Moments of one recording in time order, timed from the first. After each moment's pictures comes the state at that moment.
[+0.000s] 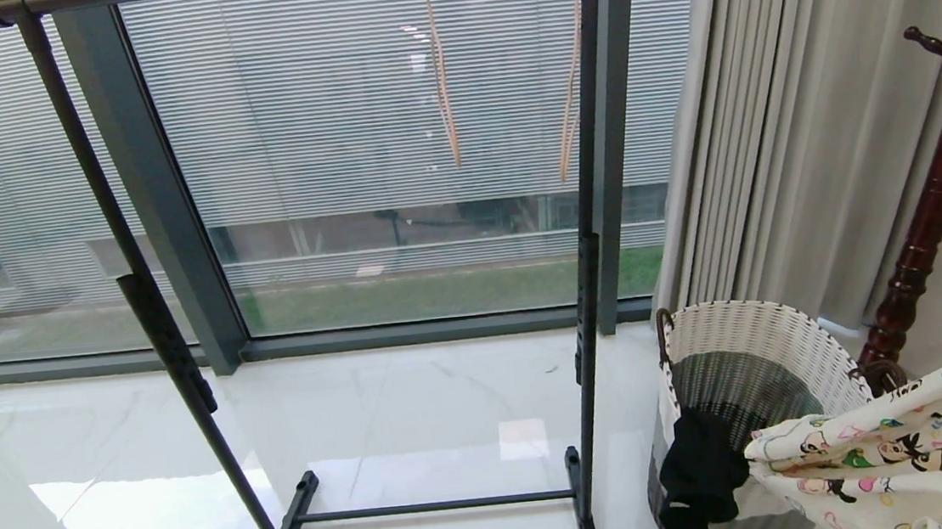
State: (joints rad) left arm 0.00 0.00 0.00 -0.01 0.02 0.00; right arm -0.03 1.05 -1.21 0.76 0.18 -0.86
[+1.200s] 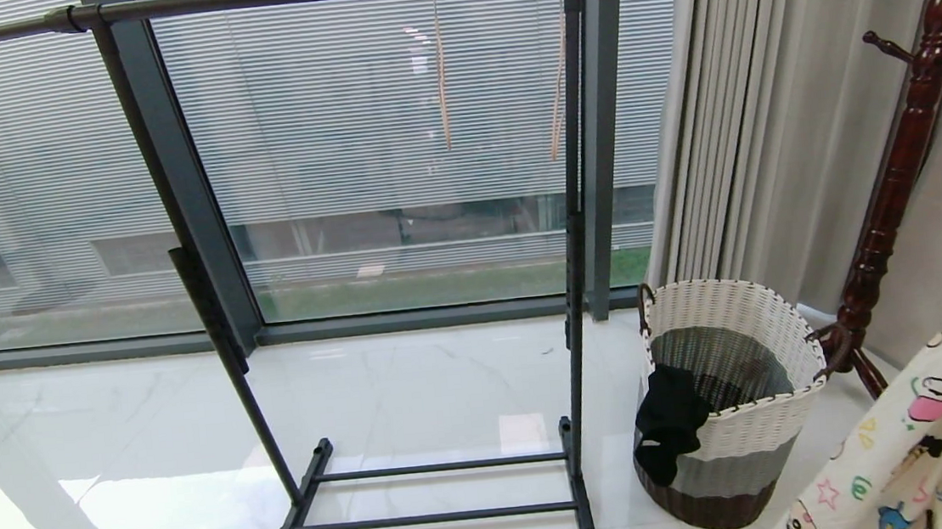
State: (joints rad) left arm -0.03 0.06 -0.09 -0.05 -0.01 0.02; right arm 0.26 1.09 -1.15 0.62 0.17 -0.61
